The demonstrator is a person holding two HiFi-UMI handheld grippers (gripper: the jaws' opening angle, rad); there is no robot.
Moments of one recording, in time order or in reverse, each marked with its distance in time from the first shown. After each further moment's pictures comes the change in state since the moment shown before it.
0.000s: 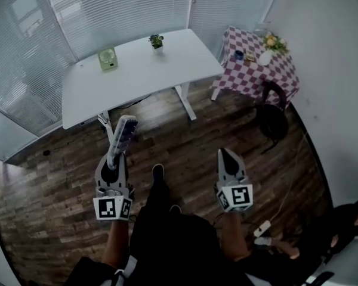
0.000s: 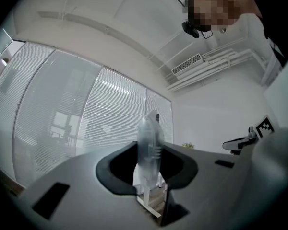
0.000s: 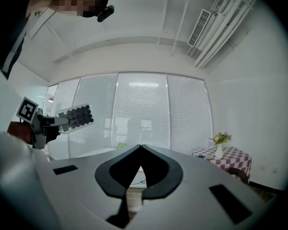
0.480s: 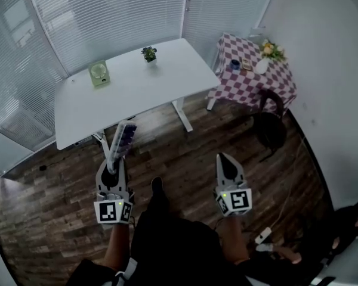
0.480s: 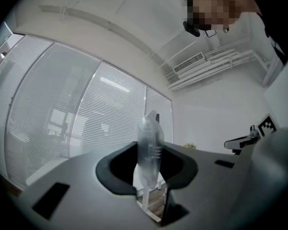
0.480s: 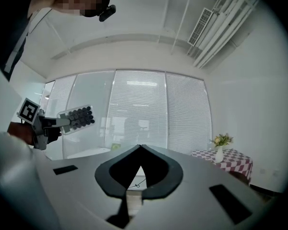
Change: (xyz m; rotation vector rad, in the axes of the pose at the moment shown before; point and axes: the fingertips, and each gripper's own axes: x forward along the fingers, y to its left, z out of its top) left arm 0.088 0.017 -0.016 -0.016 0.001 -0.021; right arm 0.070 -0.032 -0.001 -0.018 0.003 -0.021
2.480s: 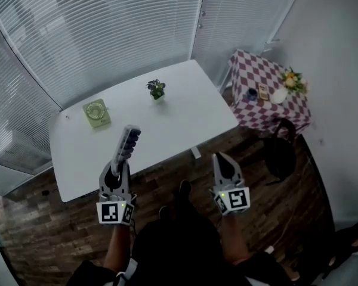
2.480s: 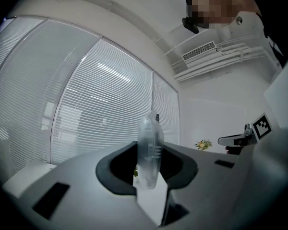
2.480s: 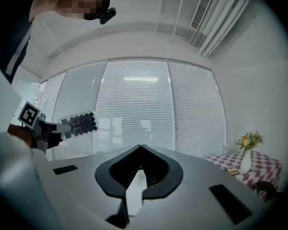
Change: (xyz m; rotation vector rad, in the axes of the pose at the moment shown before) left arm 0.288 0.130 -0.018 -0.014 0.066 -0.036; right arm 0.322 -0.043 0.021 0.022 -0.014 0.035
